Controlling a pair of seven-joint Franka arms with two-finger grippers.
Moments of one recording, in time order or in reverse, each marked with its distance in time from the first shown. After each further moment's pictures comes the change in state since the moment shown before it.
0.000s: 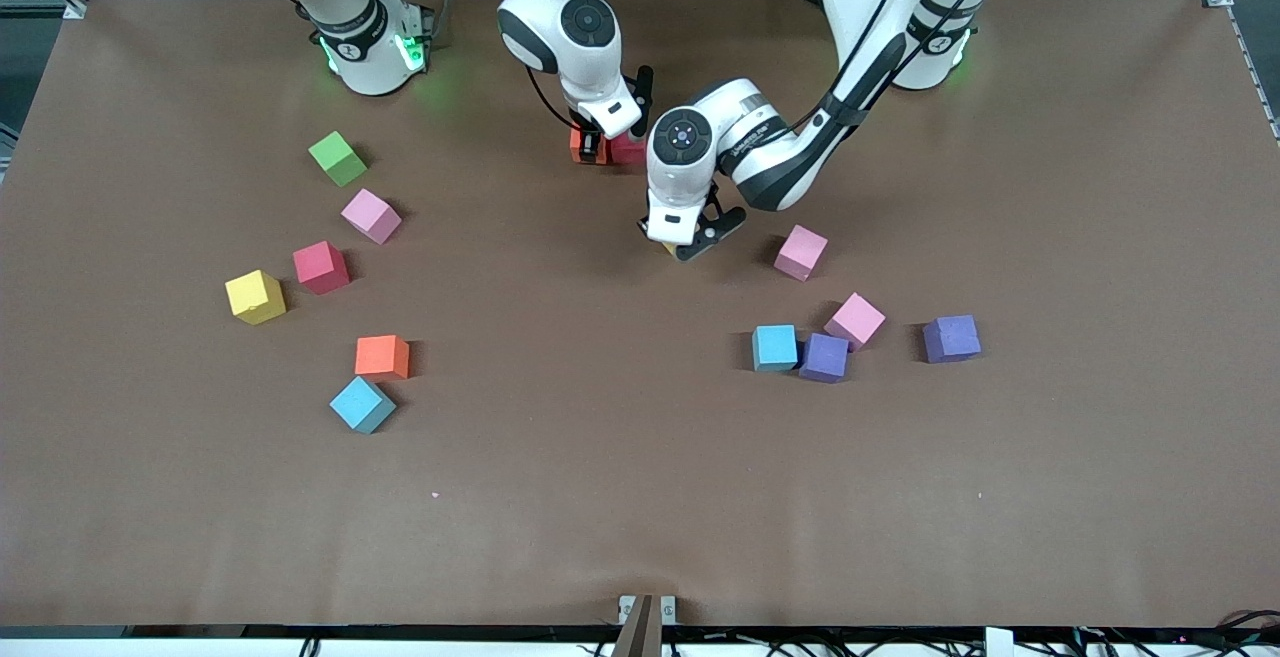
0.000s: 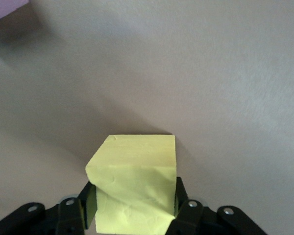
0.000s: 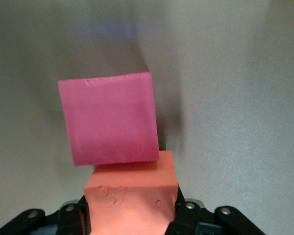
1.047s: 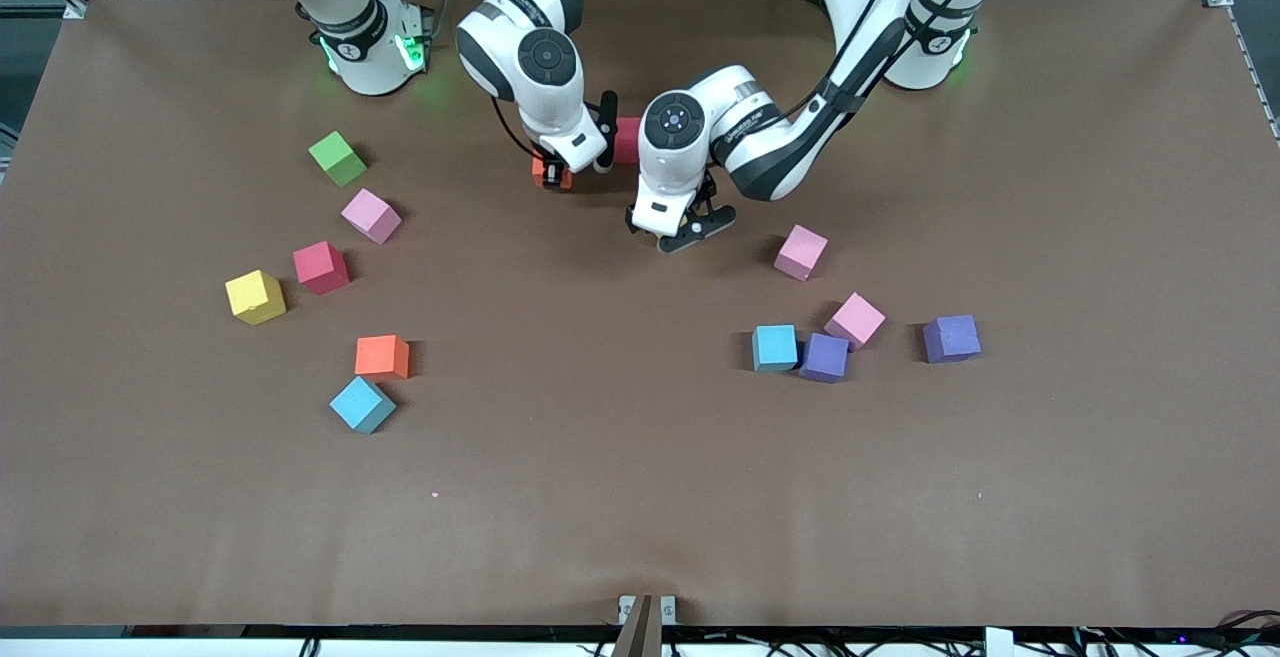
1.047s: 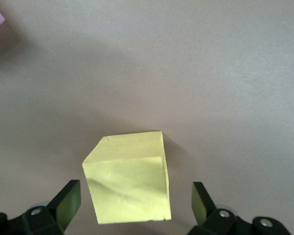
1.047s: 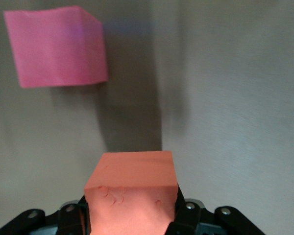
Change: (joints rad) left arm -0.027 -0.010 -0.001 0.004 0.000 -0.014 0.195; right arm -0.151 -0.070 0.002 0.003 -0.021 -0.152 -0.145
